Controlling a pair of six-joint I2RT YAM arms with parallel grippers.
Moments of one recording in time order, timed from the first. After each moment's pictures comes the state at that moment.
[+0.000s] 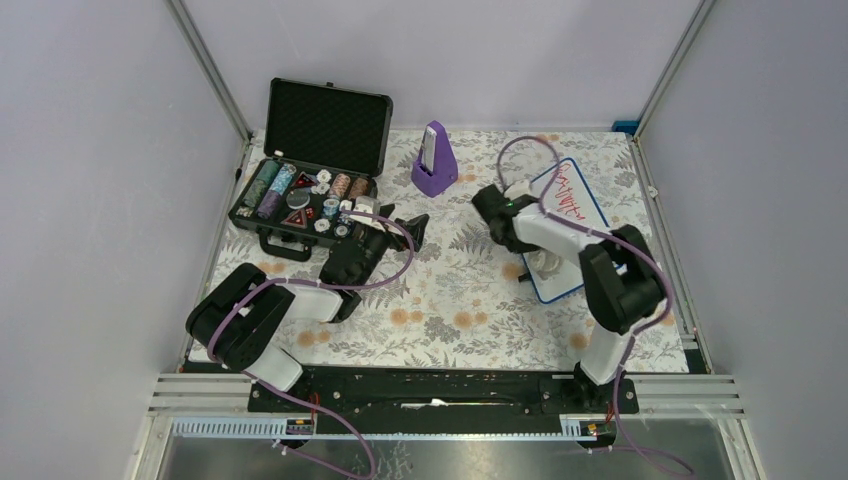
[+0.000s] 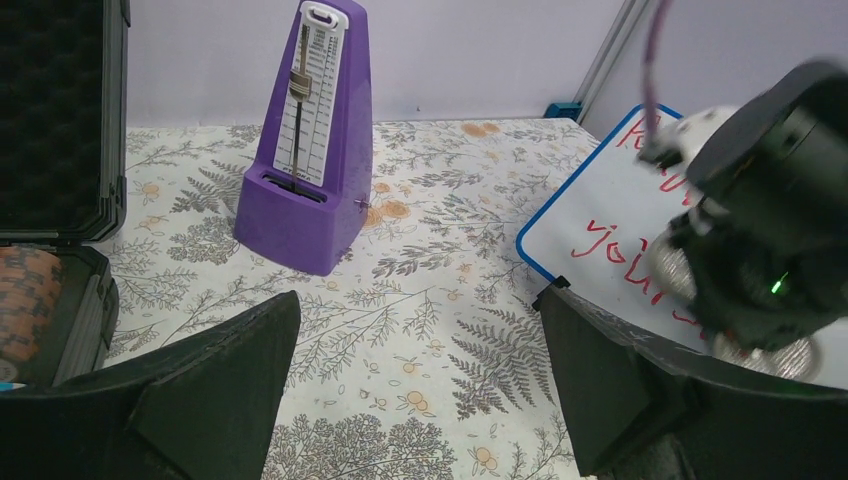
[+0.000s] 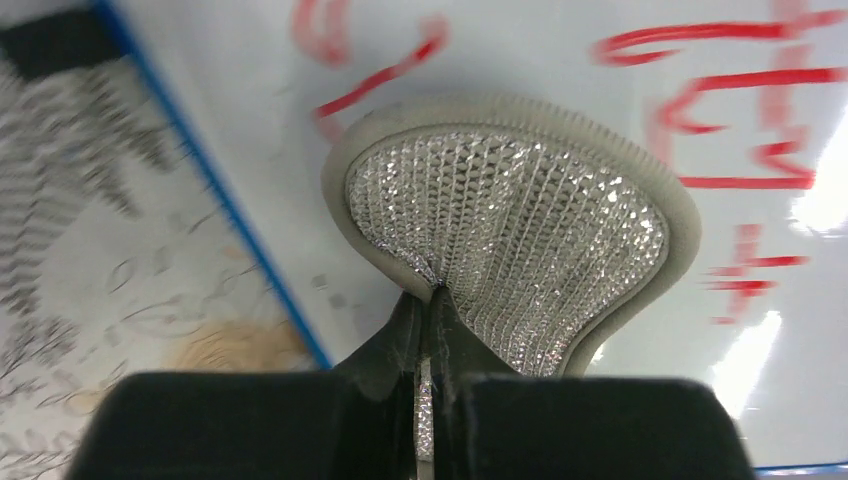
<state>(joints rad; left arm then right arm) -0.61 1.53 0.43 1.26 -0.09 -0.27 0.51 1.76 1.21 -0.81 0.80 0.44</state>
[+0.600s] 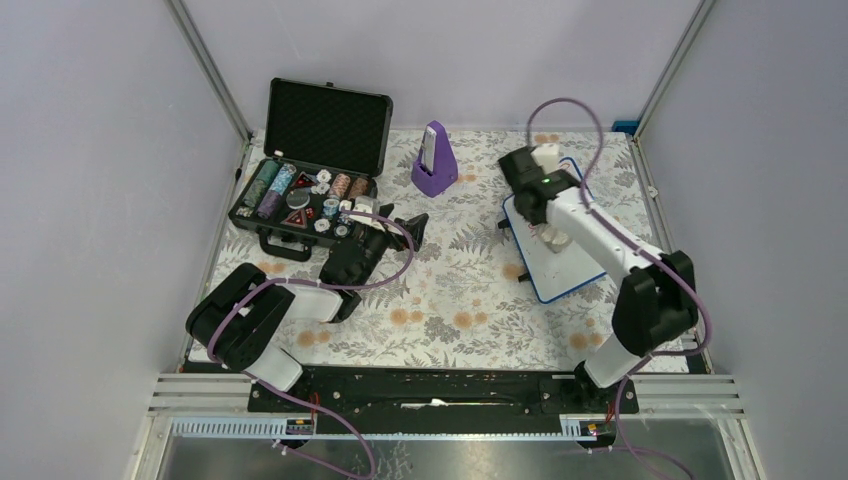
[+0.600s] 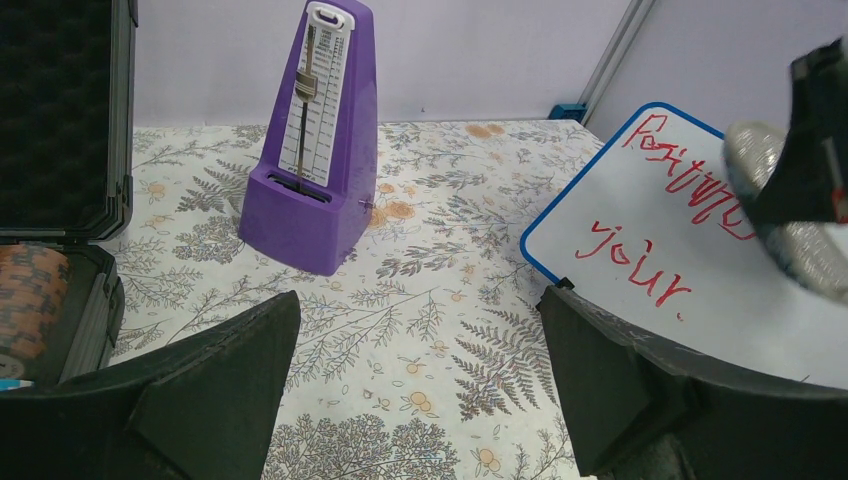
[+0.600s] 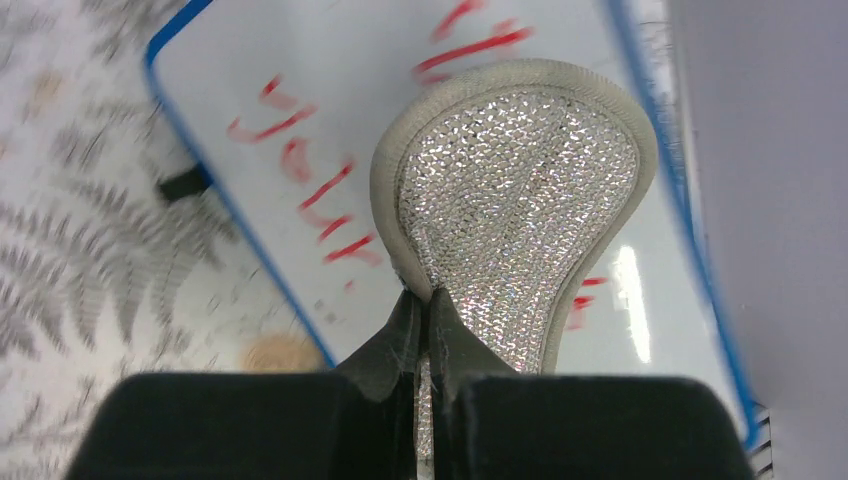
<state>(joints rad) -0.61 1.53 0.43 1.26 -0.10 -0.26 0.50 1.64 1.34 -0.85 0.69 0.41</state>
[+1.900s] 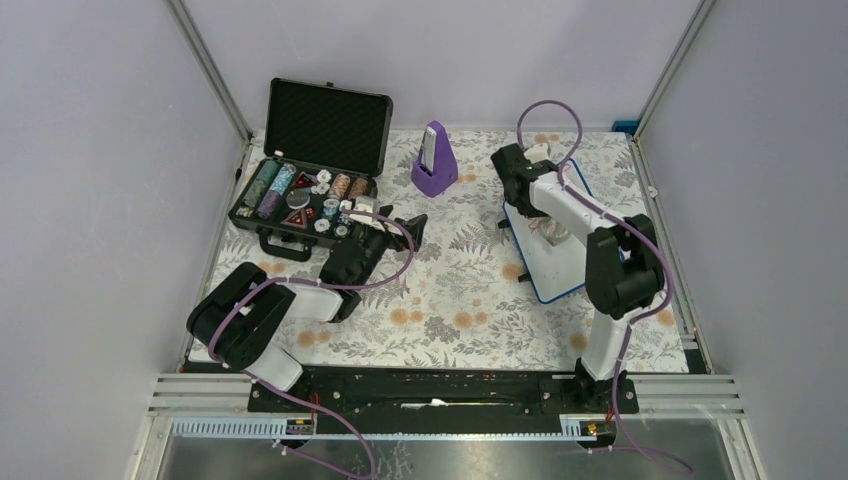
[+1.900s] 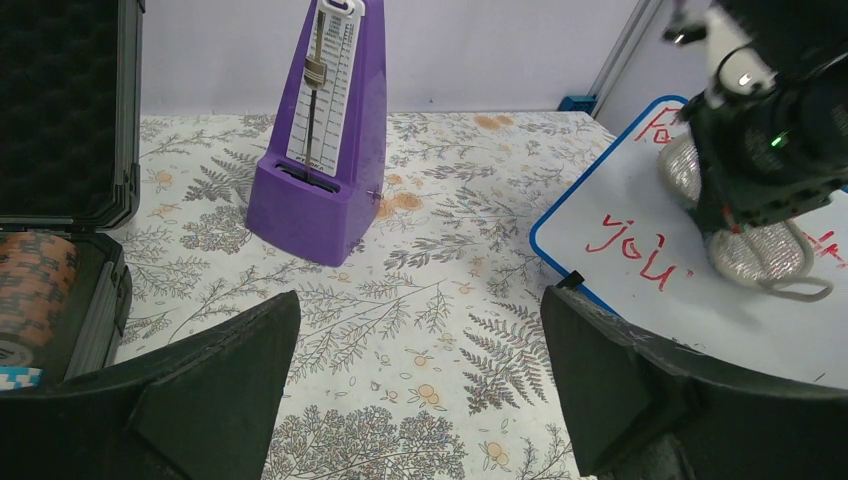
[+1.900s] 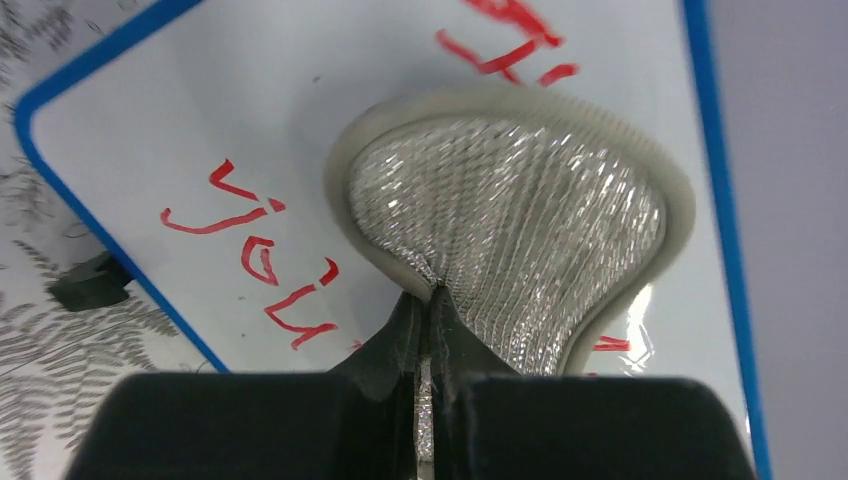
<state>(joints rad) -0.61 1.54 0.43 1.25 -0.11 -0.26 0.40 1.84 1.47 -0.83 0.75 0.34</state>
